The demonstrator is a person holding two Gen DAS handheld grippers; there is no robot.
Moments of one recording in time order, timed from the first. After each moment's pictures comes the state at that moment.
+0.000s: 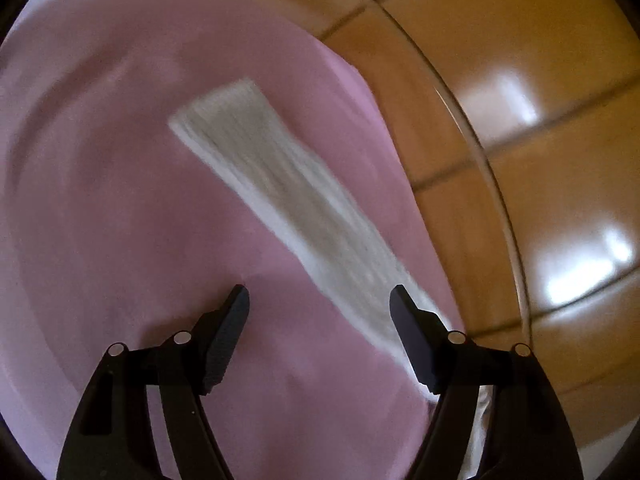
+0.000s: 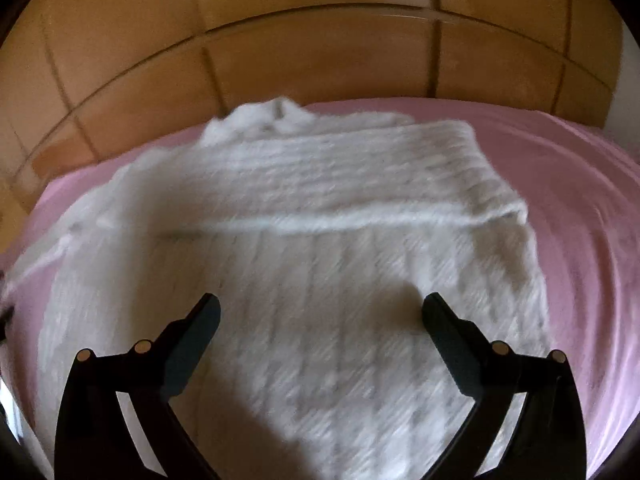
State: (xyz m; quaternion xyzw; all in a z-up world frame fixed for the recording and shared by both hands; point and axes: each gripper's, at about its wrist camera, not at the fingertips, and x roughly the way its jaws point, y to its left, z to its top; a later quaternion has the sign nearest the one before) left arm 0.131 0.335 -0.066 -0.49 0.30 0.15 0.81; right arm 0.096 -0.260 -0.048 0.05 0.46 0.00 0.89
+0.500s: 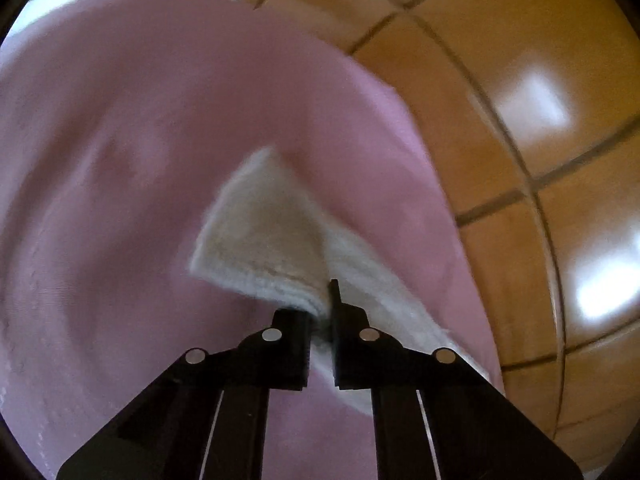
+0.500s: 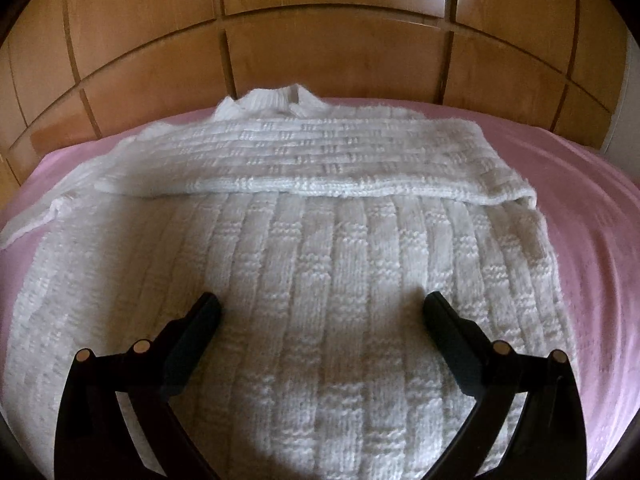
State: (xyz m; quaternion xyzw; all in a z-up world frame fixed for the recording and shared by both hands) left arm 0.168 0.373 -0.057 -0.44 0.32 0.18 0.82; right arm 0.087 -0.247 -0.065 0.03 0.45 -0.01 0.89
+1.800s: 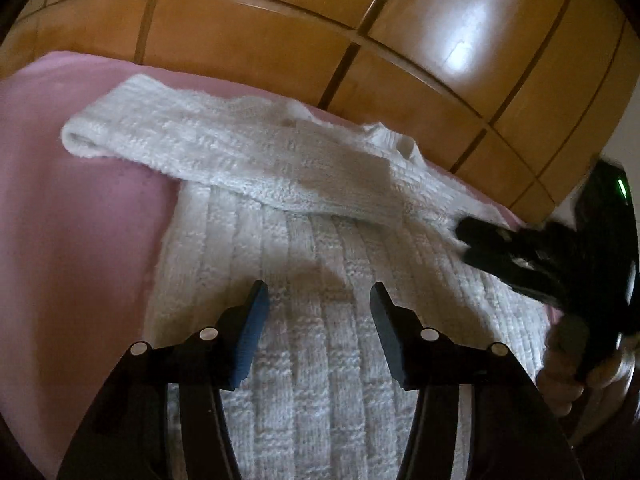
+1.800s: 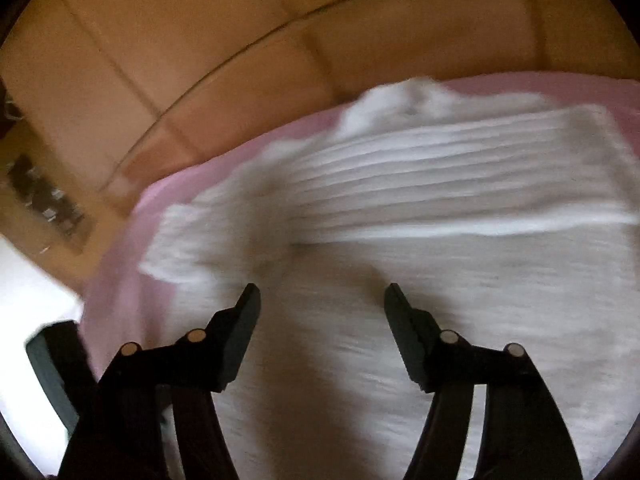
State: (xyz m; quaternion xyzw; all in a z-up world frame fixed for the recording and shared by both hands) left arm 0.131 0.035 -0.071 -0.16 0.39 -0.15 0.89; right arm 0.149 -0.191 -0.043 0.20 0.49 0.20 0.83
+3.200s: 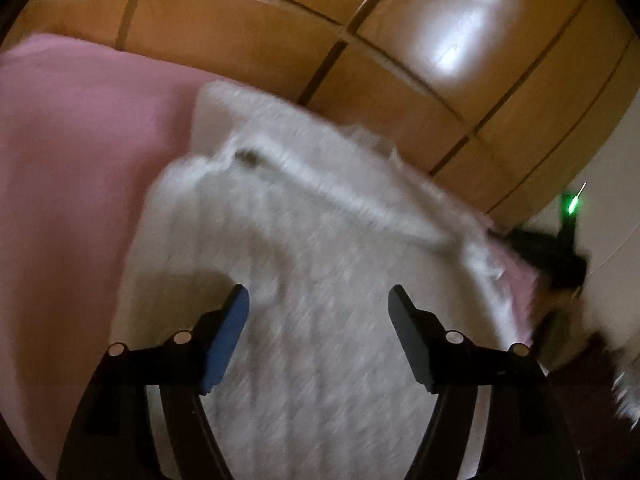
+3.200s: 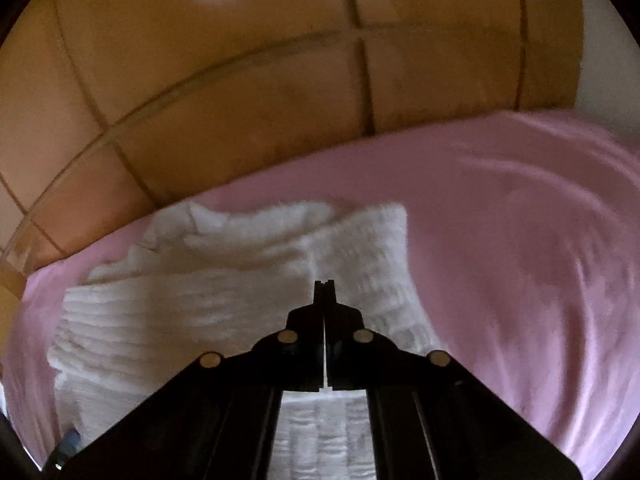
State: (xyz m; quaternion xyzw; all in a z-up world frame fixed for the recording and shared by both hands) left arm 0.166 0.031 -0.055 -0.21 0.41 -0.19 0.87; right arm 0.181 -0.374 -0.033 0.16 0.45 -0.08 0.87
